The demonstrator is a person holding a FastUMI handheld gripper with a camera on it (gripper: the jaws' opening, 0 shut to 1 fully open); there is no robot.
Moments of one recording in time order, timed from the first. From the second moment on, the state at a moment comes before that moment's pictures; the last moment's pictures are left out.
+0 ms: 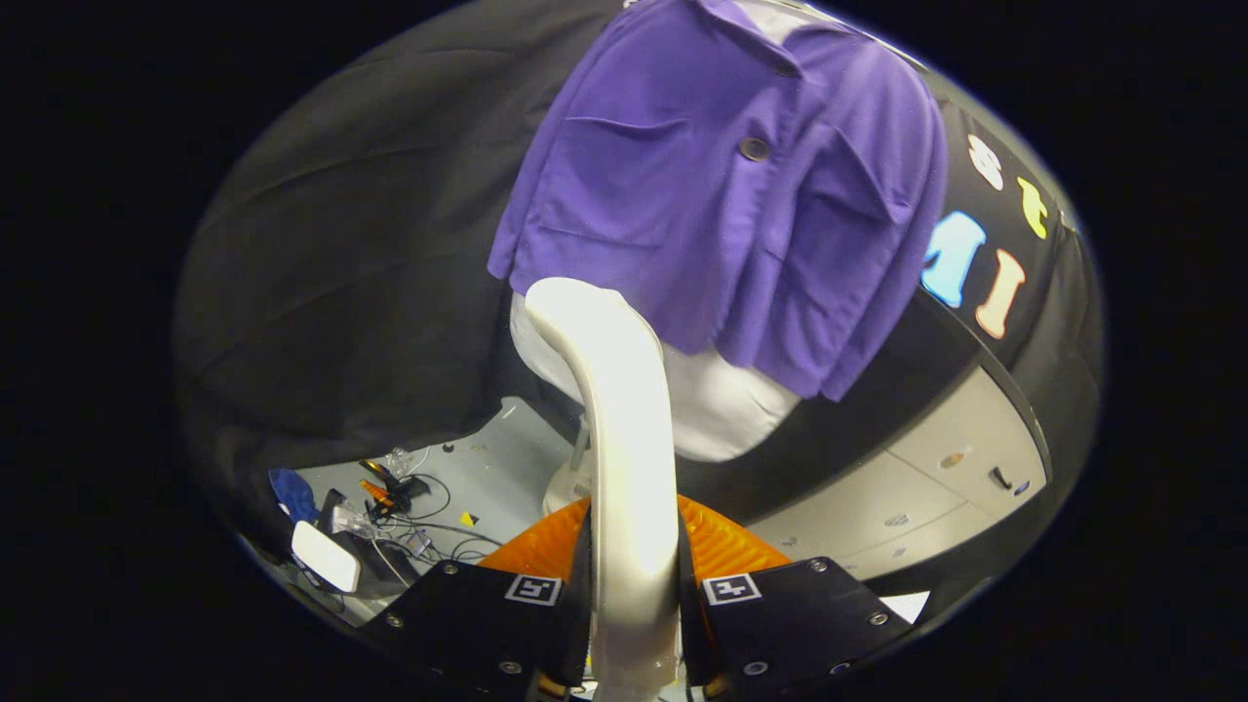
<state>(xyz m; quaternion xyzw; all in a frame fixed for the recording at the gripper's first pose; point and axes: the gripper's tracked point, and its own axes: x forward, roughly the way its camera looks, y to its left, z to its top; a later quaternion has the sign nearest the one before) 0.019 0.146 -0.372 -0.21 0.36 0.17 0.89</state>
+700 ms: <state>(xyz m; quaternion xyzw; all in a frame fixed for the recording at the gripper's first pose) 0.028 -0.037 -0.133 -0.06 0.16 0.08 0.98</state>
